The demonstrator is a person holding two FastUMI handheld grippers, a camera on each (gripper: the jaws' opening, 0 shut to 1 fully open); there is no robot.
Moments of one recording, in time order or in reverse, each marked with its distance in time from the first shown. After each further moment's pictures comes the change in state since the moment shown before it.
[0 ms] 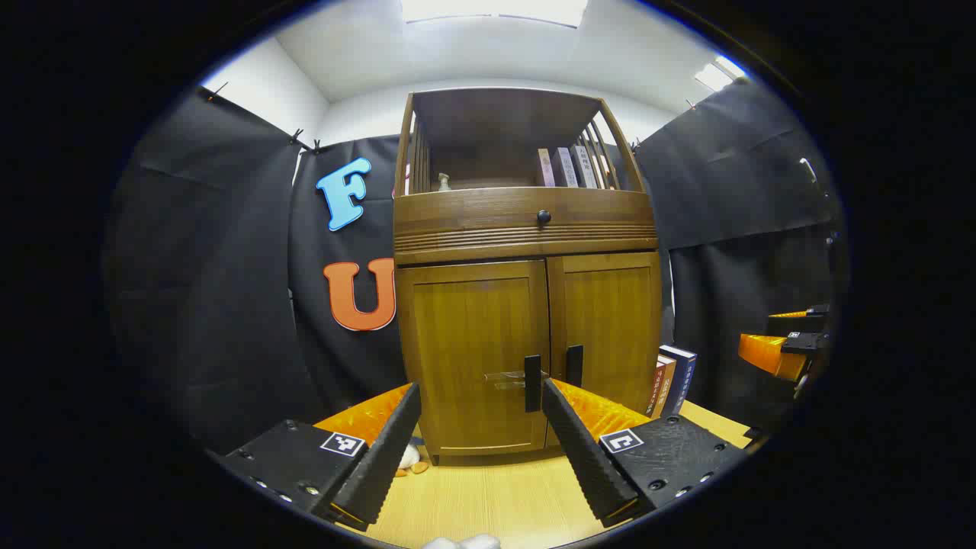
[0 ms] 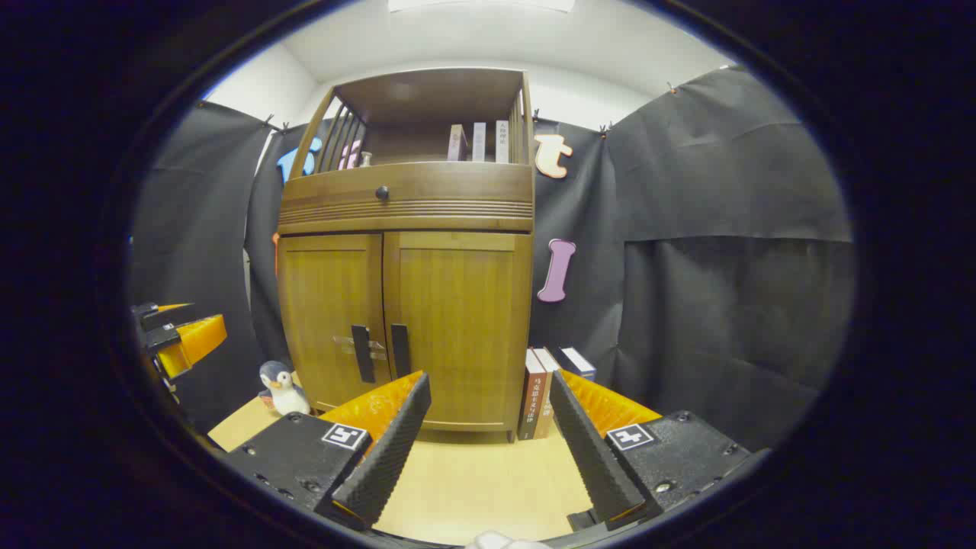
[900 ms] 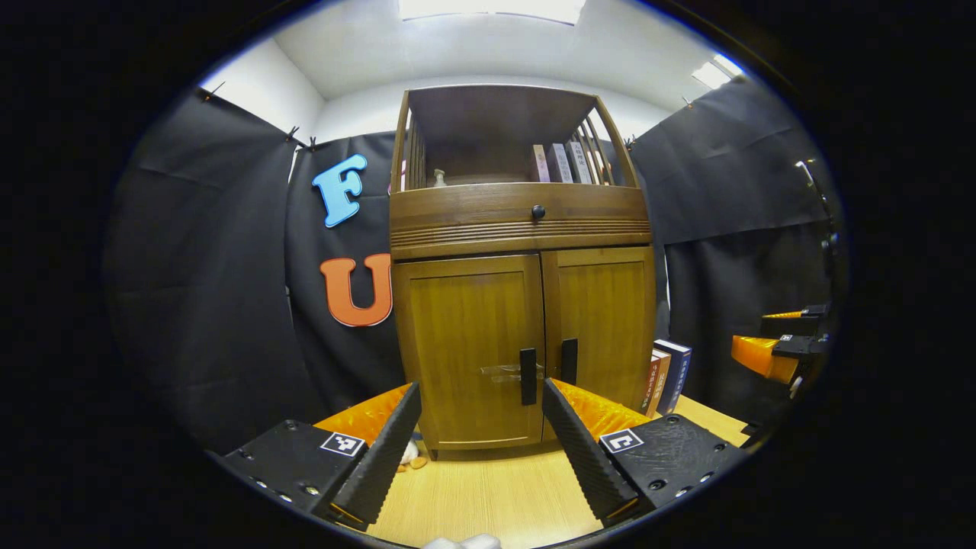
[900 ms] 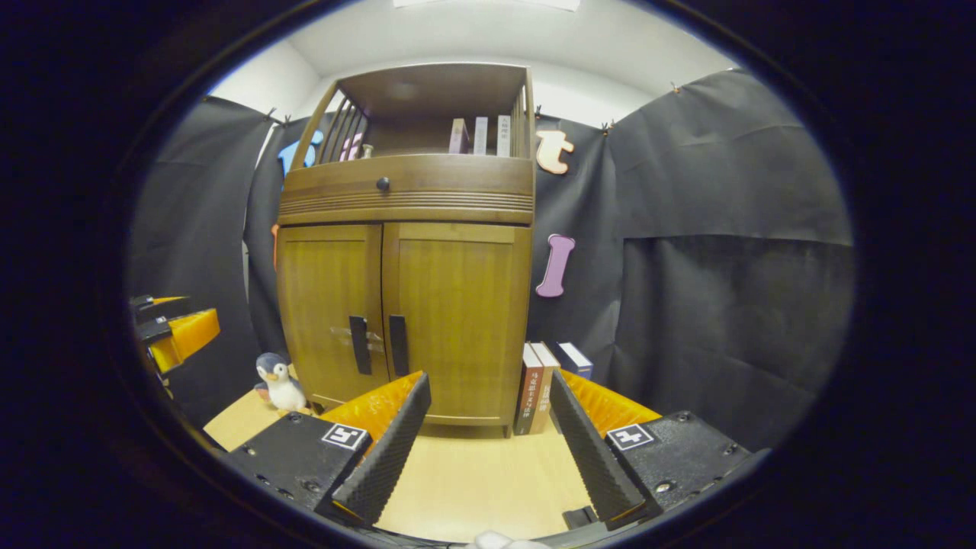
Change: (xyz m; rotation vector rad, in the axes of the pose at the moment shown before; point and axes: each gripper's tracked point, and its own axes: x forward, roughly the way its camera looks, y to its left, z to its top) left arm -0.014 -0.001 -0.009 0.003 0.024 -0.012; right arm 0.002 0.002 -0.015 -0.026 0.031 -0.013
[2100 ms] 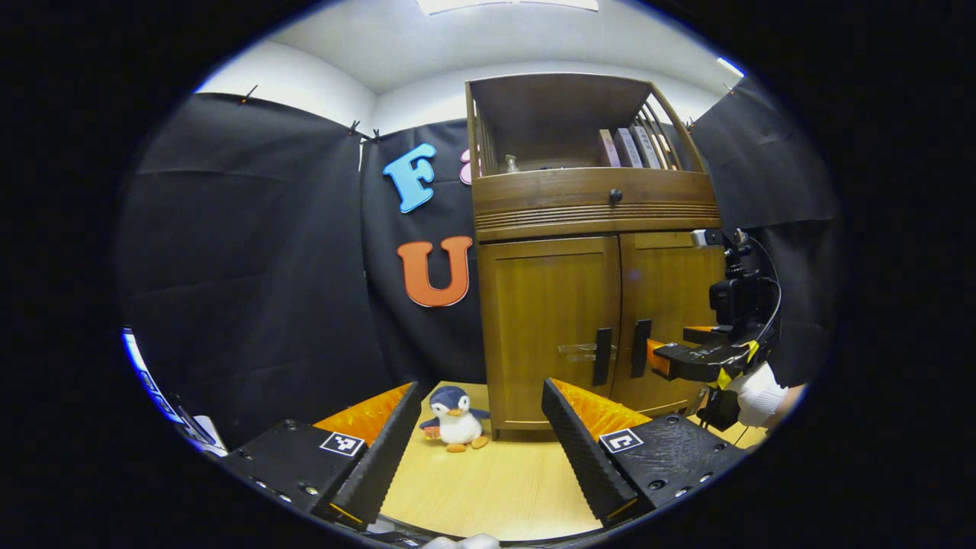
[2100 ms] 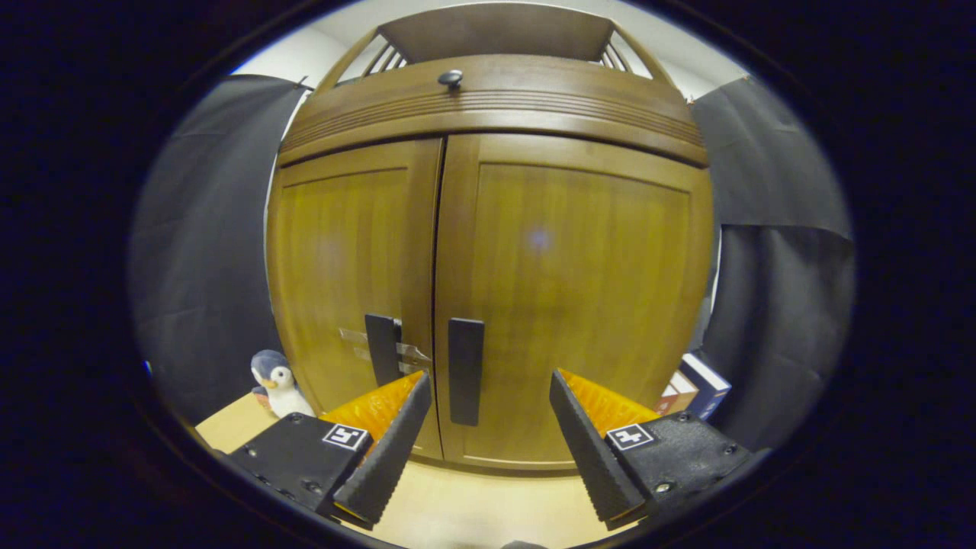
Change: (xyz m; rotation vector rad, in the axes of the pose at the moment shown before) left arm -0.038 0.069 -0.011 -0.001 0.088 0.315; right arm 0.233 0.146 -0.036 -0.049 0.086 0.215
